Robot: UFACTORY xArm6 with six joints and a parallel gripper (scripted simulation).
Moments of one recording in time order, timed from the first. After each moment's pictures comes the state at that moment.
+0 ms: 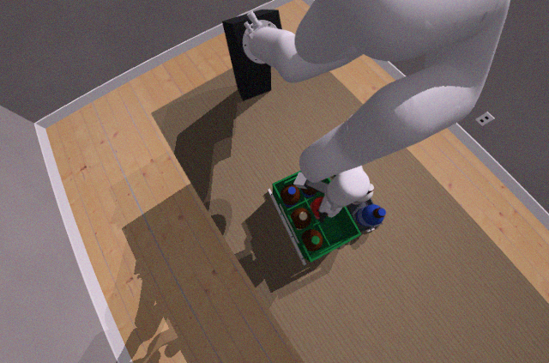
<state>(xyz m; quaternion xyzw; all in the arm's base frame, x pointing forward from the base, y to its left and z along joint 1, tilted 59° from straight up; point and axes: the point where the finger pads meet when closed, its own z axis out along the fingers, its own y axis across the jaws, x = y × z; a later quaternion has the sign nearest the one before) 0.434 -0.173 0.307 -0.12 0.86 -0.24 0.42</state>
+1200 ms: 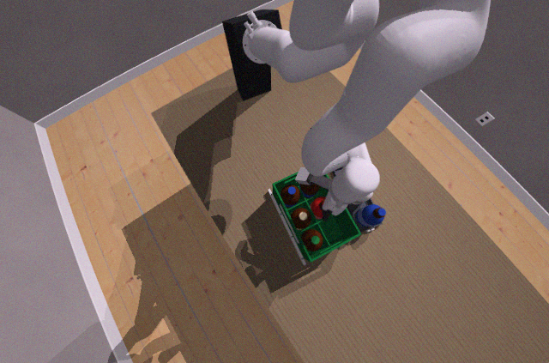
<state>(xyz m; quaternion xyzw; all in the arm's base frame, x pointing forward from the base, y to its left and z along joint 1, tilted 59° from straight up) 0.395 -0.157 0.333 -0.12 0.86 -0.24 0.42</state>
